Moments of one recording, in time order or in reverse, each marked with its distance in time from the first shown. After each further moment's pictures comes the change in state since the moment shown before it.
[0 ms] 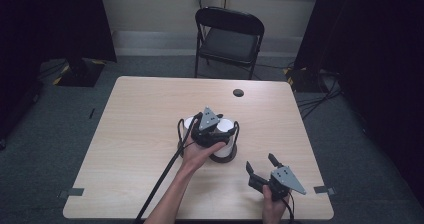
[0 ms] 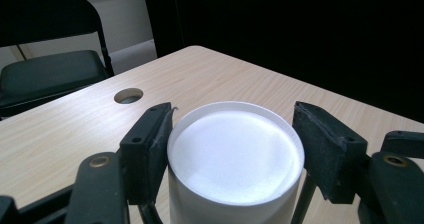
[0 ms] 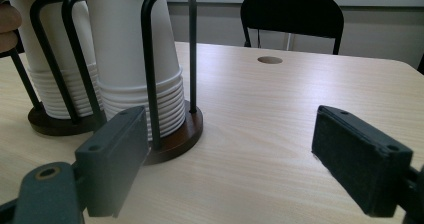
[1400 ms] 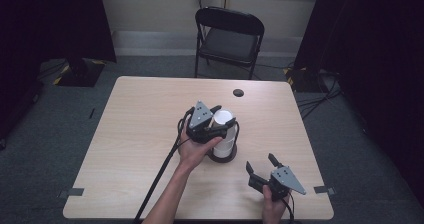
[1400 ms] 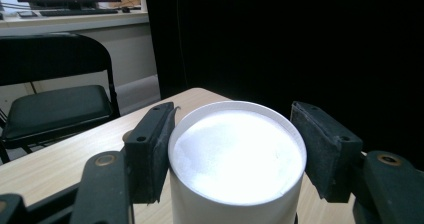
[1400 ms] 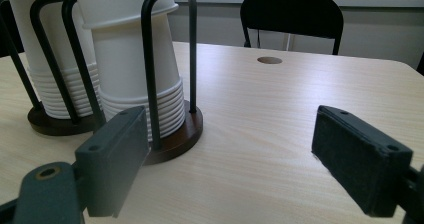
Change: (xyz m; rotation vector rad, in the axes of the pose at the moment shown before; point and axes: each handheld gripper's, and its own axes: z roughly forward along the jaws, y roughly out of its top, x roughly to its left) left arm 0.003 0.025 -0.027 -0.153 0.010 -0.025; right arm 0.000 0.000 0.000 0.002 0.001 -0.002
